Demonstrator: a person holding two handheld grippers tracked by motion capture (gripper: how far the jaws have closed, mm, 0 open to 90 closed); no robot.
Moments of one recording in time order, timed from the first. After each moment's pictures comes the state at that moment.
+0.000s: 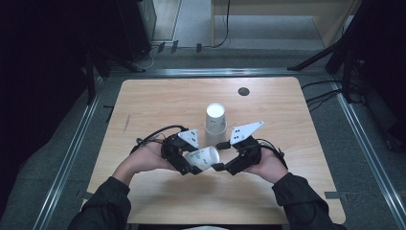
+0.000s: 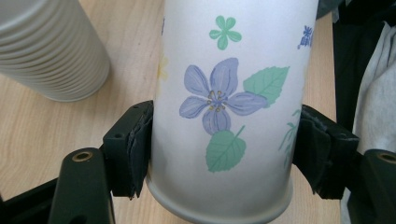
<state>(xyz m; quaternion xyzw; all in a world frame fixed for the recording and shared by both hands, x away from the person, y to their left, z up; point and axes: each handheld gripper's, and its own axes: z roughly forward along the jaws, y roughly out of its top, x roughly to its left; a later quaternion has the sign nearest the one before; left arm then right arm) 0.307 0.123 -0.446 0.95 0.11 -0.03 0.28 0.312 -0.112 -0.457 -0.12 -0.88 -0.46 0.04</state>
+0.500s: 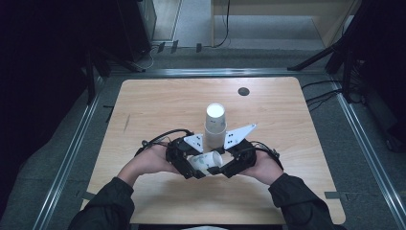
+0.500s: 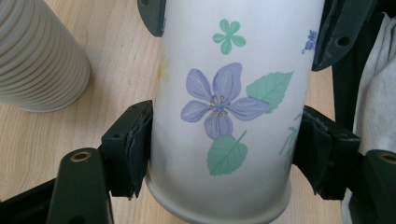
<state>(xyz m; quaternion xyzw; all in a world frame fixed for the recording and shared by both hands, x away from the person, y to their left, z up) 0.304 0.112 -0.455 0.95 0.09 -0.04 0.28 0.306 -0.099 -0.460 -0.09 -0.89 -0.45 0.05</state>
